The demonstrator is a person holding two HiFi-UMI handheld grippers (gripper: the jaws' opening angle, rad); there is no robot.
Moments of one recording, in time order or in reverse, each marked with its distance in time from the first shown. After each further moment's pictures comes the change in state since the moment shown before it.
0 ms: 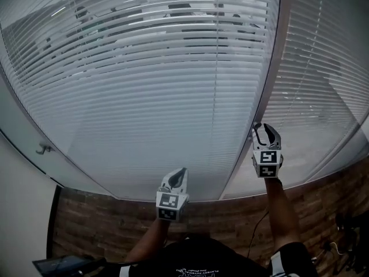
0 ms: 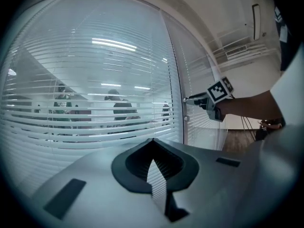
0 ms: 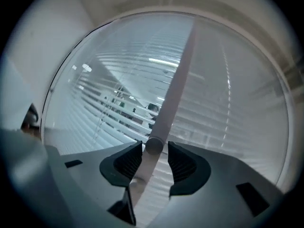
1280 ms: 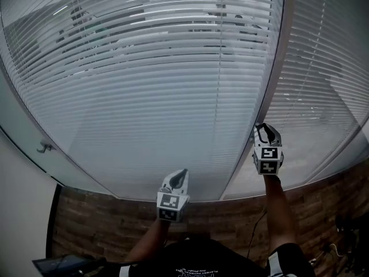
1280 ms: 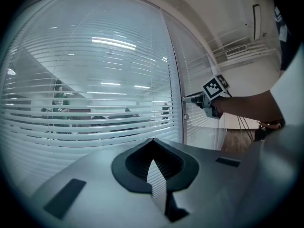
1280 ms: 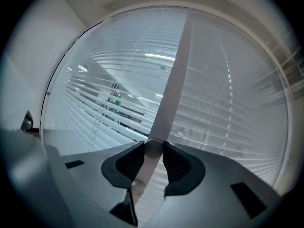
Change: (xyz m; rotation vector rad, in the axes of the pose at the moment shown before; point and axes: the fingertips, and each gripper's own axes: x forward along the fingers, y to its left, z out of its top) left arm -0.001 0.000 -0.005 0.003 -0.001 -0.014; right arm 0.011 -0.002 0.001 0.030 0.041 -0.006
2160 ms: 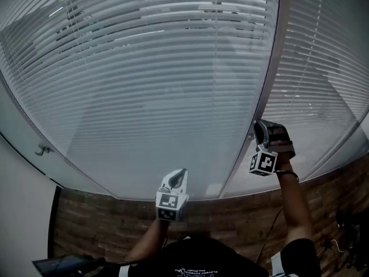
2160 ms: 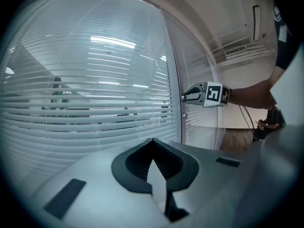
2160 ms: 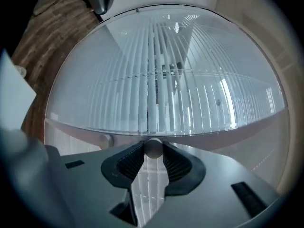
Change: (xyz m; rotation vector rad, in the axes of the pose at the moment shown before) left arm 0.003 -0.003 -0.002 -0.005 0.002 -0.017; right arm 0.005 0.015 -0.014 -1.243 0.105 -0.015
